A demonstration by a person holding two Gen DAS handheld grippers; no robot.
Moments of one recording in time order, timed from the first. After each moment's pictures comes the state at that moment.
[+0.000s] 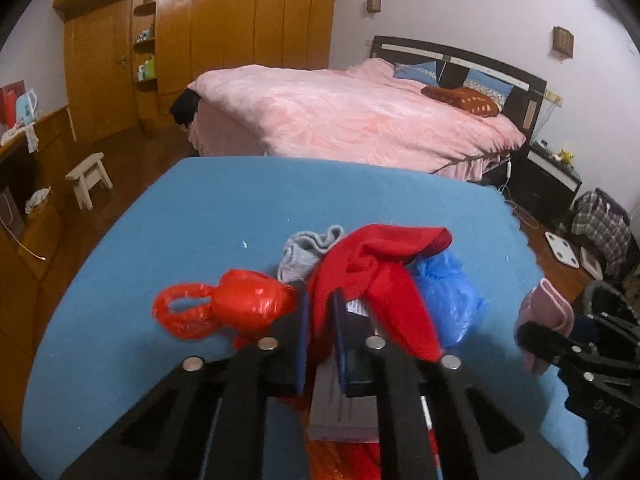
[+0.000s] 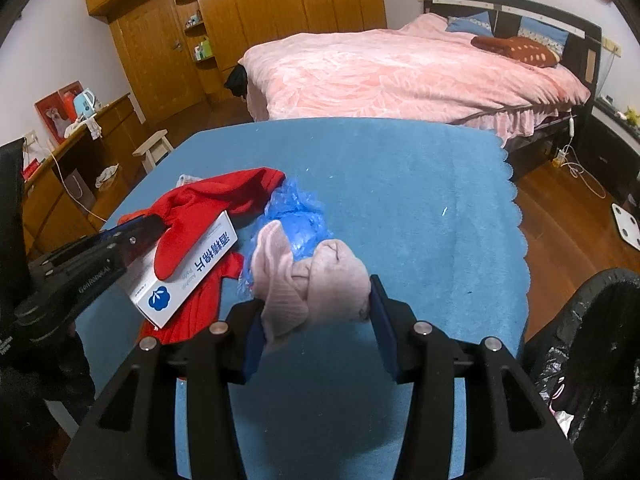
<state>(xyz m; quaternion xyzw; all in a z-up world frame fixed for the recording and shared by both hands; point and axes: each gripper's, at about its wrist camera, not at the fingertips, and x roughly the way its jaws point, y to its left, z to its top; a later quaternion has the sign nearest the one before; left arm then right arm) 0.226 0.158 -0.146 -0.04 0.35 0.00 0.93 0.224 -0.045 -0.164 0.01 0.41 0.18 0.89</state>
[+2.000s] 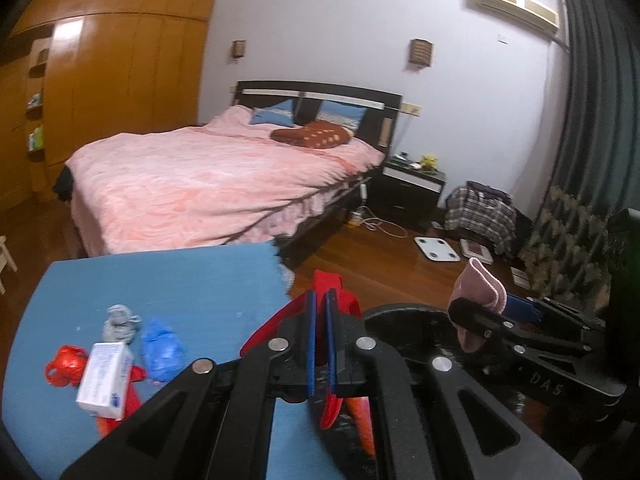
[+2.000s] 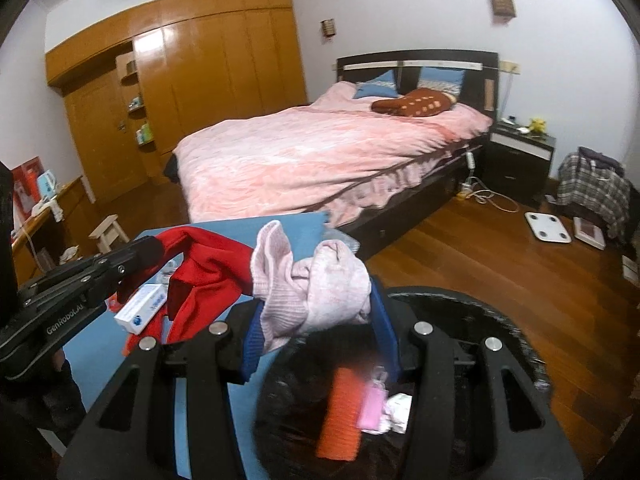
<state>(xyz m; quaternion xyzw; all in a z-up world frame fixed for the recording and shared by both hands) 0.150 -0.065 -0.015 -0.01 0.27 -0.23 0.94 0.102 -0.255 -0.038 0.05 0.29 0.04 0.95</state>
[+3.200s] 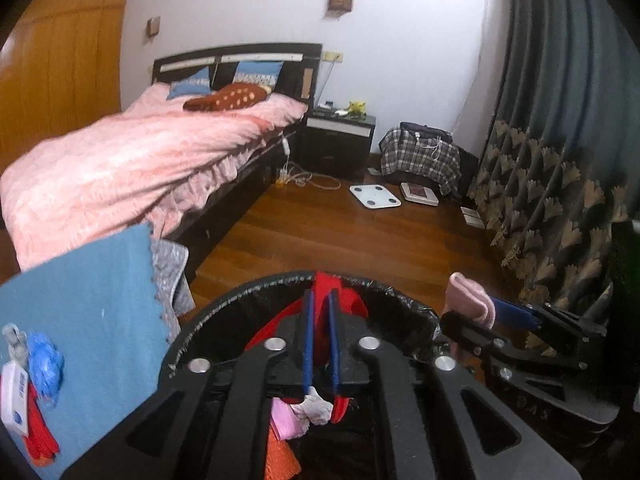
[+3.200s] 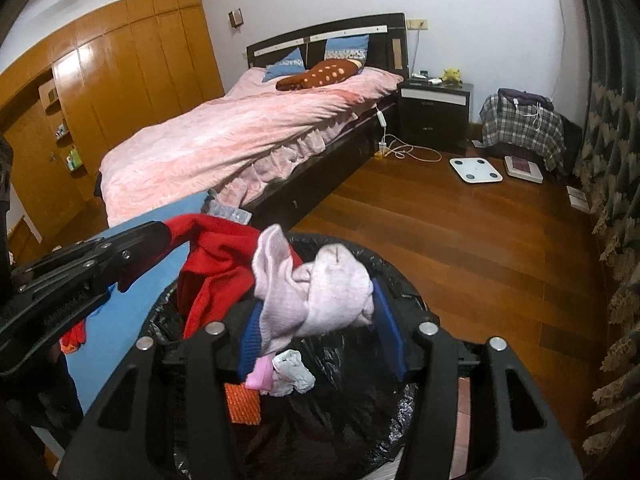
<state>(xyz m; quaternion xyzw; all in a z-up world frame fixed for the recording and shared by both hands) 0.152 -0.226 -0.057 0.05 0.33 -0.33 0.88 0.059 -0.382 -0.098 0.11 0.34 -0.08 0.93</state>
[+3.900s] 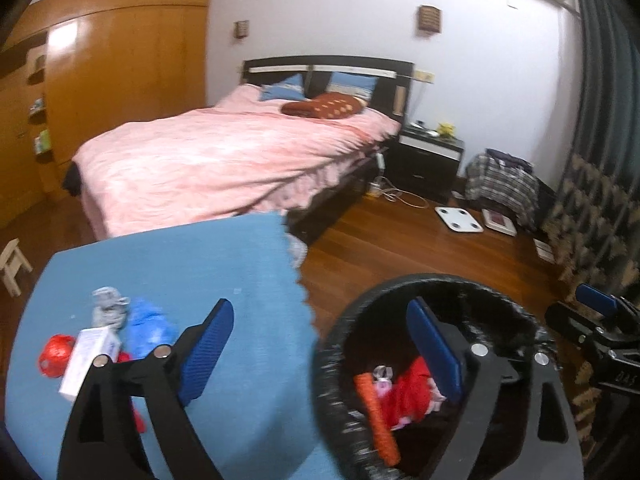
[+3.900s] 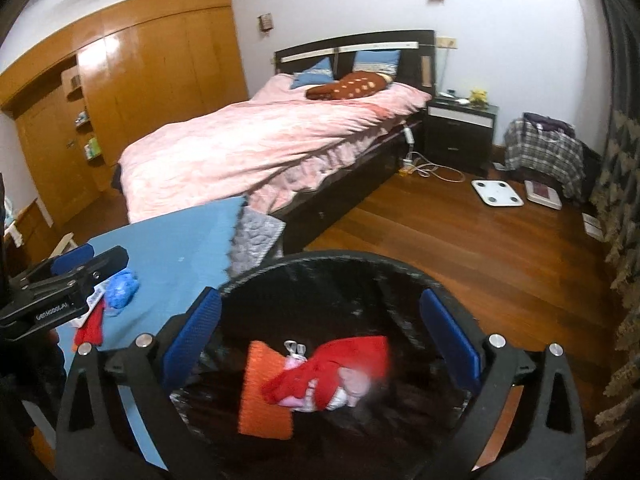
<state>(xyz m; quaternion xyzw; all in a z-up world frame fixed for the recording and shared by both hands) 0.169 -0.084 -0.054 0.02 0.31 -0.17 0.93 0.083 -0.322 -0.079 0.08 0.31 -0.04 0.95</state>
